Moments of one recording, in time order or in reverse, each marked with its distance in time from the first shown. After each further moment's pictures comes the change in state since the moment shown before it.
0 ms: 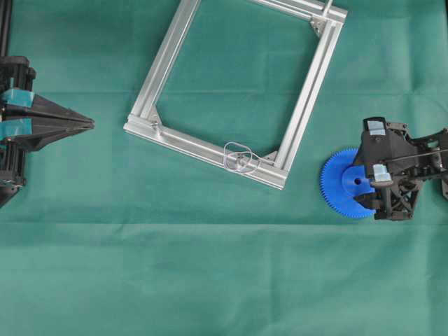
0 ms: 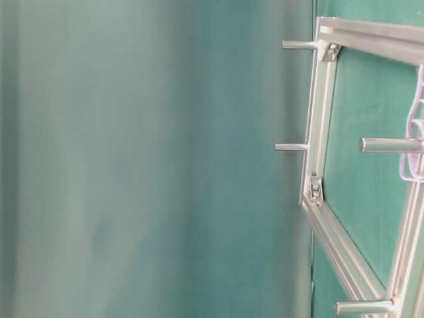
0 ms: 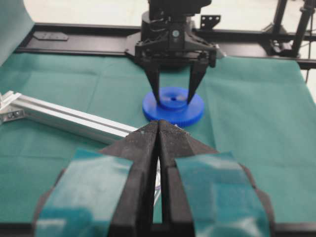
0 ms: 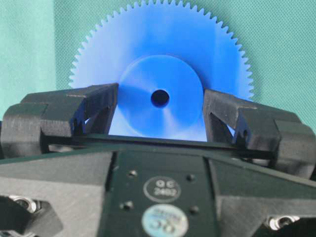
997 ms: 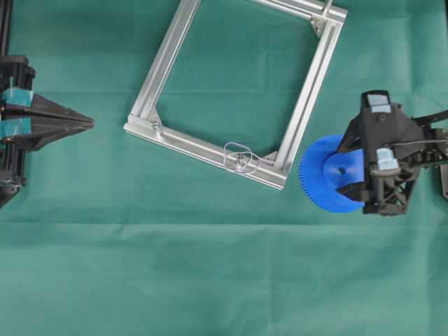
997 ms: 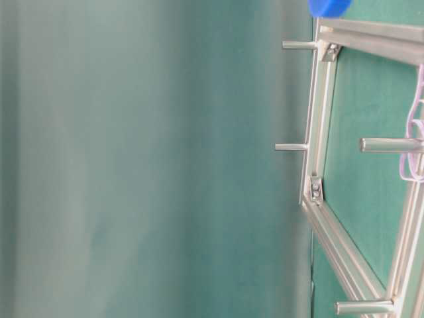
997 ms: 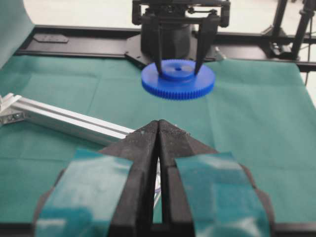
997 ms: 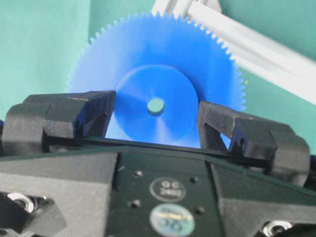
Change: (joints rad) left arm 0.000 0.000 -0.006 0.000 0.000 -0.002; right arm -0.002 -0.100 -0.305 -0.060 0.278 0.066
